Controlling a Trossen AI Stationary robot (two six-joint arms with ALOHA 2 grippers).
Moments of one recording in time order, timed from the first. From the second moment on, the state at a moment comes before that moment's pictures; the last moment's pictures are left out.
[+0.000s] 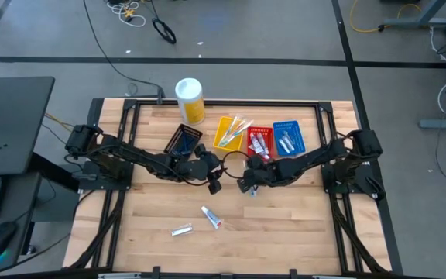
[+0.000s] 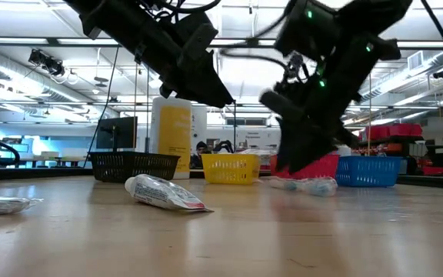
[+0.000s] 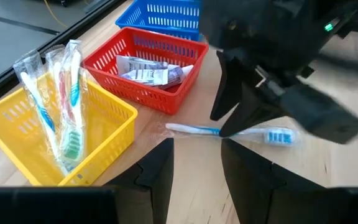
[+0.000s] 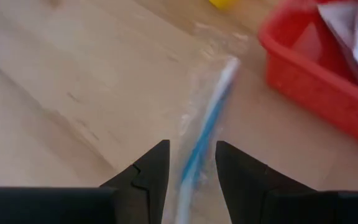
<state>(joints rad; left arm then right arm) -0.16 1.61 0.88 0.17 -0.50 -0.29 0.16 1.73 0.91 -0.29 0.41 1.02</state>
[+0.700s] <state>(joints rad) -0.16 1.61 0.88 0.17 -0.50 -0.29 0.16 1.80 0.86 -0.24 0.45 1.01</state>
